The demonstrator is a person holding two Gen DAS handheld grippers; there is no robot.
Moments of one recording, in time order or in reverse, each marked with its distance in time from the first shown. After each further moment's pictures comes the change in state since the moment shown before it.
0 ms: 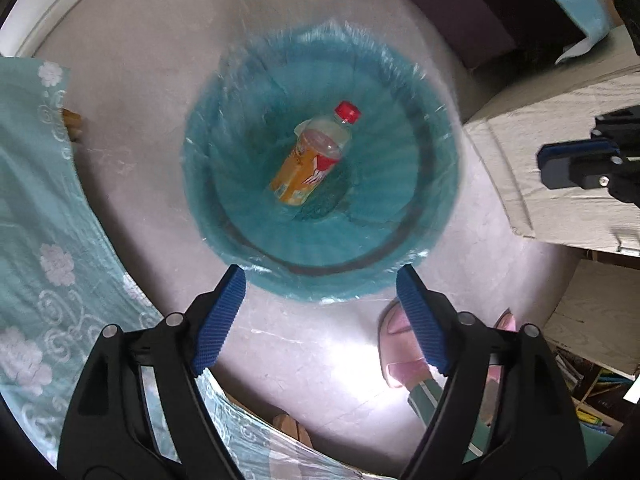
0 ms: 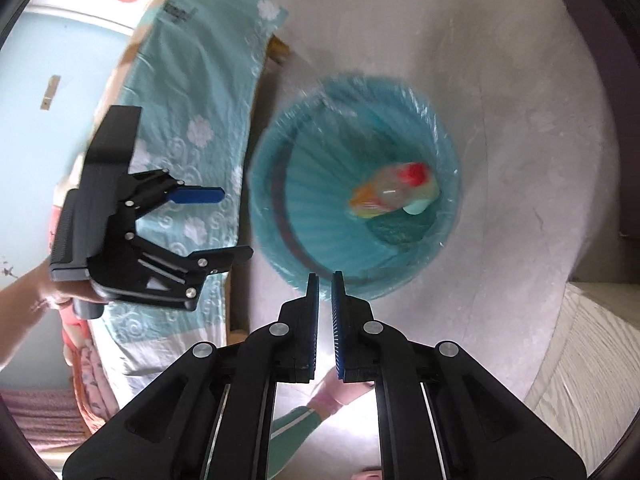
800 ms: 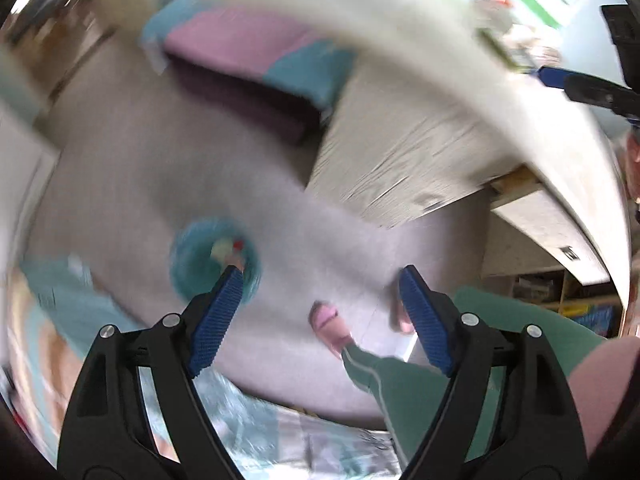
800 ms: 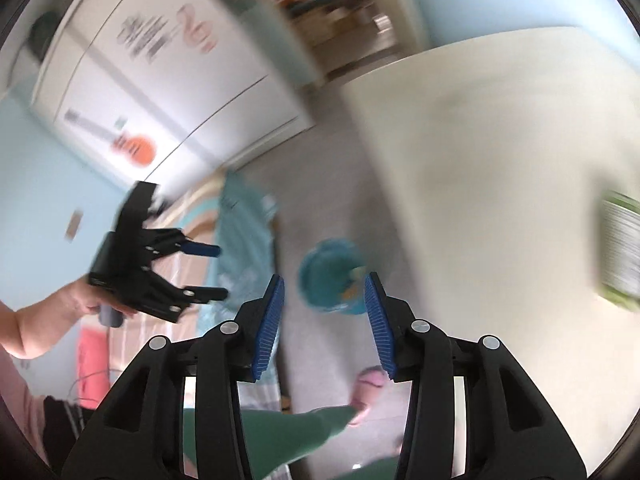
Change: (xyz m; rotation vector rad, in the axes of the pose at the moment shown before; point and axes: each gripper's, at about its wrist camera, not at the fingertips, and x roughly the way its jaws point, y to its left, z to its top) left arm -0.388 -0.254 -0.039 0.547 -0.209 -0.098; right arm -0.496 0.101 -0.280 0.274 -0.646 -0.179
